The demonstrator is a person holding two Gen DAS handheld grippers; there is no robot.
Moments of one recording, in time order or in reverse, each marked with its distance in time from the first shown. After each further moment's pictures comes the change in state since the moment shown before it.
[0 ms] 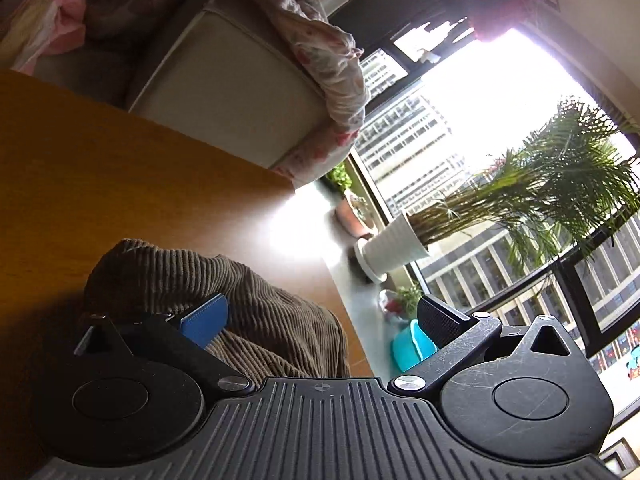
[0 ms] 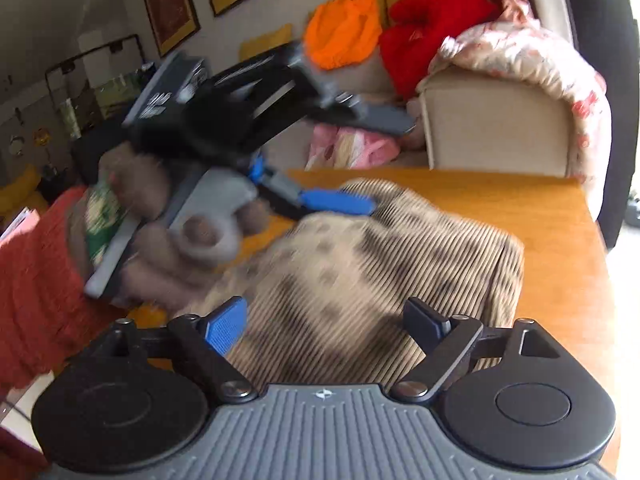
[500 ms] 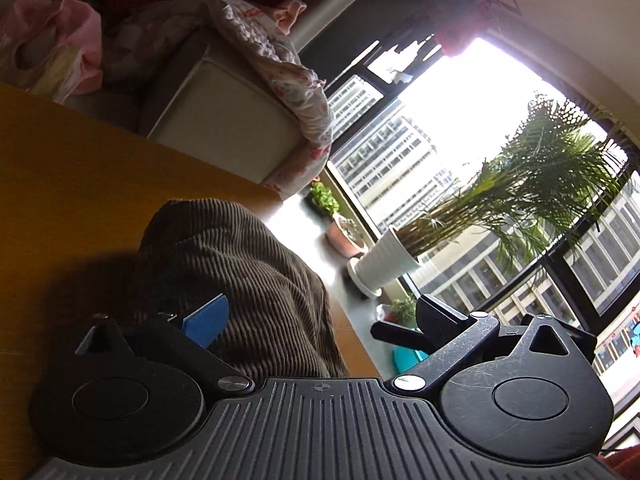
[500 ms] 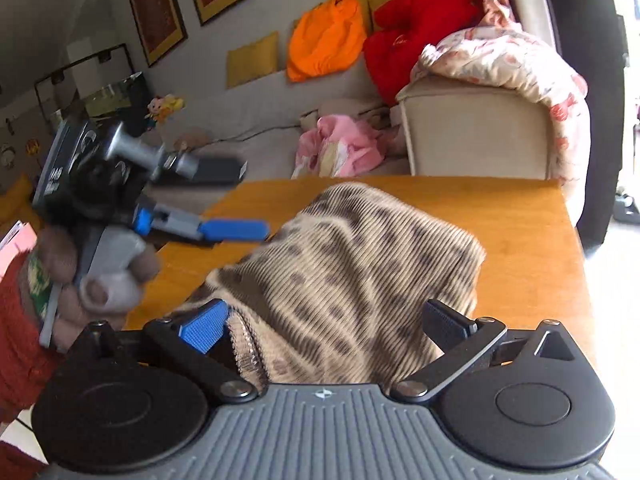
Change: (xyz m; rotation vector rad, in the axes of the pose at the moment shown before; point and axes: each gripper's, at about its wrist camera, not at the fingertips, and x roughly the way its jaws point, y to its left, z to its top) left arm -0.088 -0.016 -0.056 0.100 -0.102 -0.011; right arm -0.037 -0.016 0.023 0.042 -0.123 -0.085
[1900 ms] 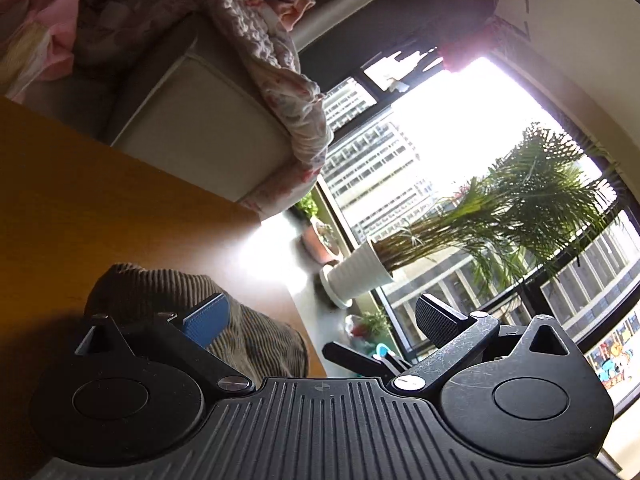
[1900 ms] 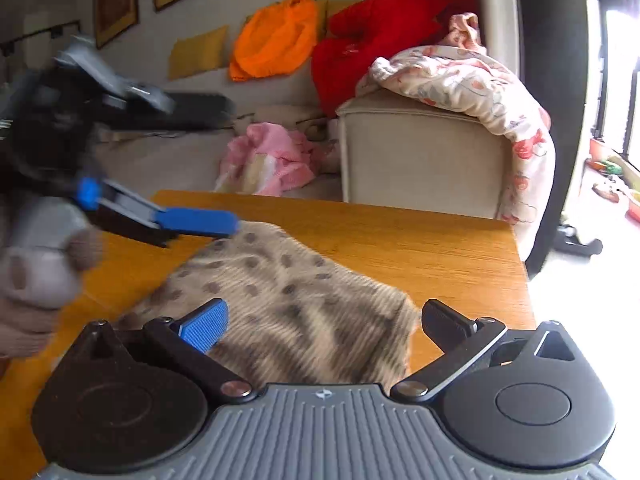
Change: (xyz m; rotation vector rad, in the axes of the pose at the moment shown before) left arm 0.082 0.031 0.057 -0.159 0.066 -0.026; right arm 0.050 -0.003 0.019 -0.090 0.018 -0.109
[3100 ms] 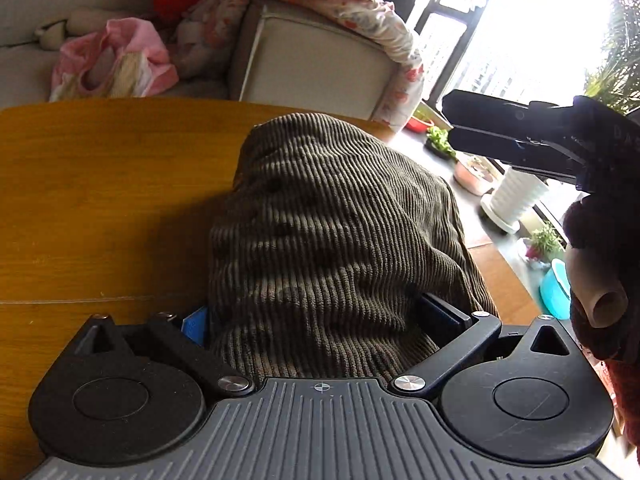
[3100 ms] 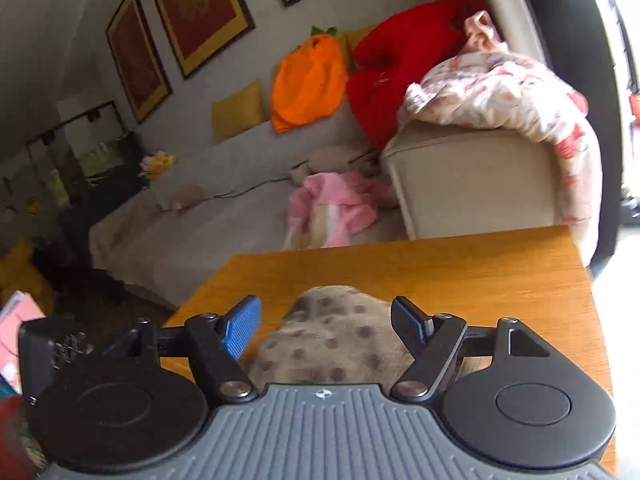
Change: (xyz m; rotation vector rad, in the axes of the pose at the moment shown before) left arm -0.058 -0.022 -0.114 0.350 0.034 0.480; right arm 0.013 -0.019 0.032 0.219 -0.059 0.233
